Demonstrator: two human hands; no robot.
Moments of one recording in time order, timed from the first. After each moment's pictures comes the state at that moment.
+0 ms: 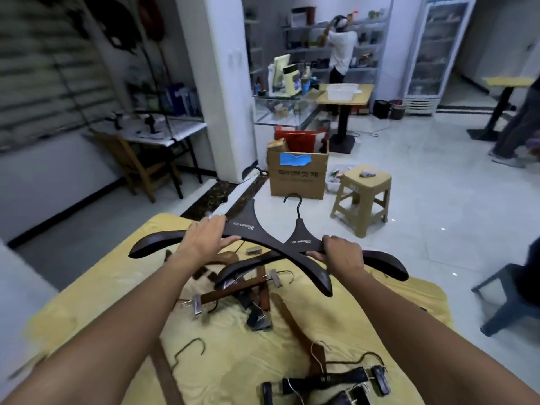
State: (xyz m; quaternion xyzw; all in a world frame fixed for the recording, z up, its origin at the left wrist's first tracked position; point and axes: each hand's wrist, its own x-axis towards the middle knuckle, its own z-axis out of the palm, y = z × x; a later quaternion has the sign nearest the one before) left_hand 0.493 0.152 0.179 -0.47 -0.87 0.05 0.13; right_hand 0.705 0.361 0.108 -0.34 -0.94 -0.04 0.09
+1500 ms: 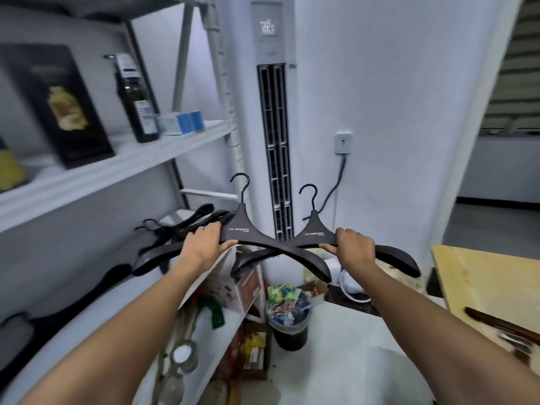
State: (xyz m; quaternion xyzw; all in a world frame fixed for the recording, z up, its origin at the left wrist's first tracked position) left_hand 0.898 -0.527 0.227 0.35 -0.93 0.05 0.12; right_hand 0.660 -0.309 0.181 0.36 -0.92 0.05 0.14
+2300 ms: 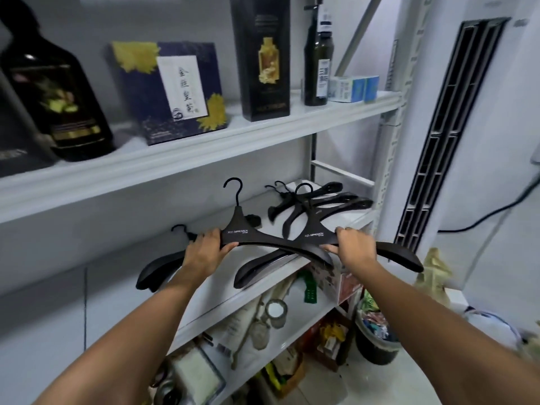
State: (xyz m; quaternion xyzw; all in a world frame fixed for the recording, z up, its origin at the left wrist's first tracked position) left_hand 1.147 -0.592 0.181 0.63 -0.77 -0.01 0.10; right_hand 0.836 -0.530 0.166 0.60 -0.79 0.02 0.13
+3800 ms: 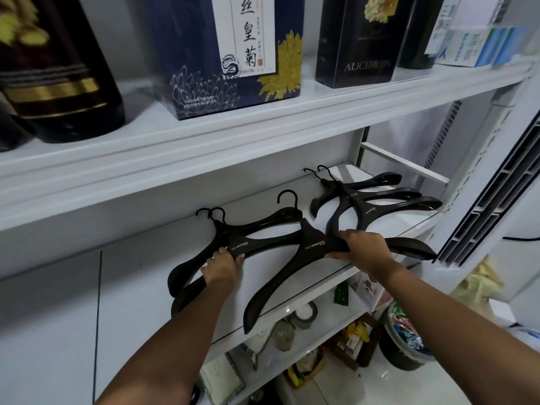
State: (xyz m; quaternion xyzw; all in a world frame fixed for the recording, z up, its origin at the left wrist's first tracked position) left_hand 1.191 -0.689 0.057 0.77 -0.63 -0.09 0.04; right_hand 0.884 -0.654 0.119 0.75 -0.65 0.02 0.07
